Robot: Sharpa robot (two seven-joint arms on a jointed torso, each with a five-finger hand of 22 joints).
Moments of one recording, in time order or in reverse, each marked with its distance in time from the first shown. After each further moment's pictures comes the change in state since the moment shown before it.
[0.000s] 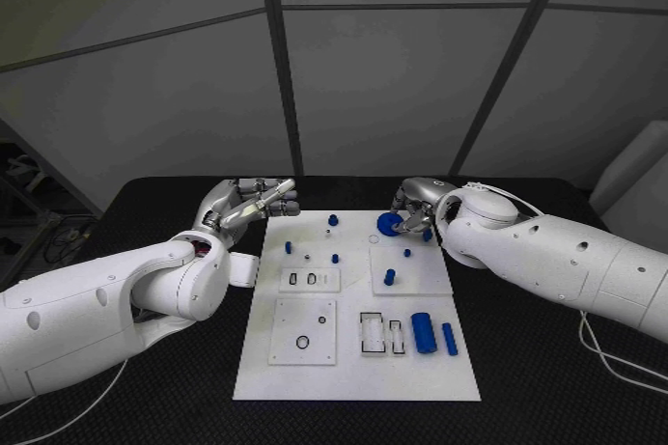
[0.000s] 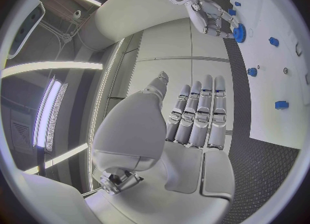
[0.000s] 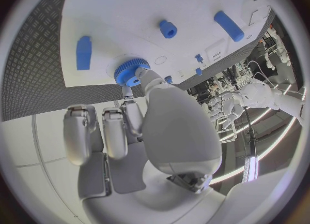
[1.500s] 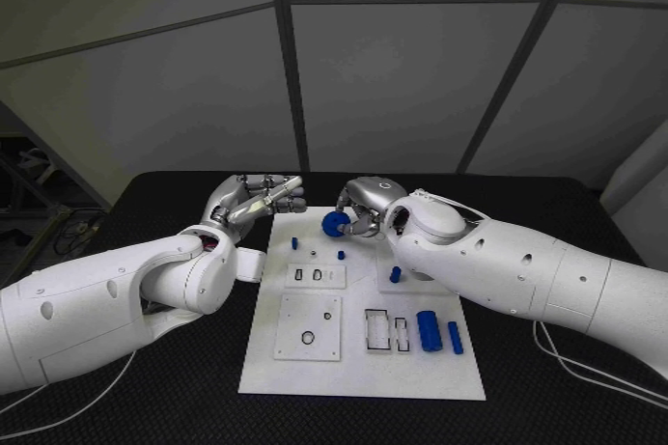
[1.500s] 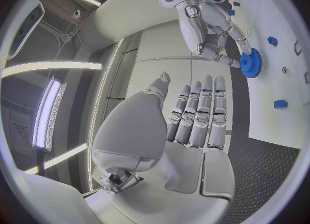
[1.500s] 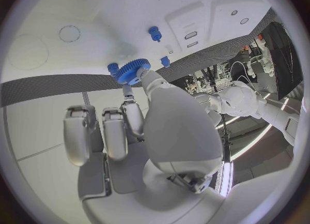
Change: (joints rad) left arm 0.000 0.004 0.000 -0.005 -0.004 0.003 -0.007; left_hand 0.012 0.012 0.008 -0.014 0.000 0.000 0.000 -0.003 0.000 0.000 0.000 0.000 0.000 0.000 0.000 -0.008 0.003 0.000 -0.004 0.004 0.000 -0.001; right arm -0.001 0.168 -0.042 0.037 -0.087 -0.123 0.019; right_hand -0.024 -0.015 0.016 0.003 -0.023 0.022 -0.009 -0.019 0.001 0.000 0.000 -0.001 -0.001 0.002 -0.001 0.004 0.001 0.001 0.002 -0.001 0.006 0.000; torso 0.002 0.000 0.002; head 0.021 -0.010
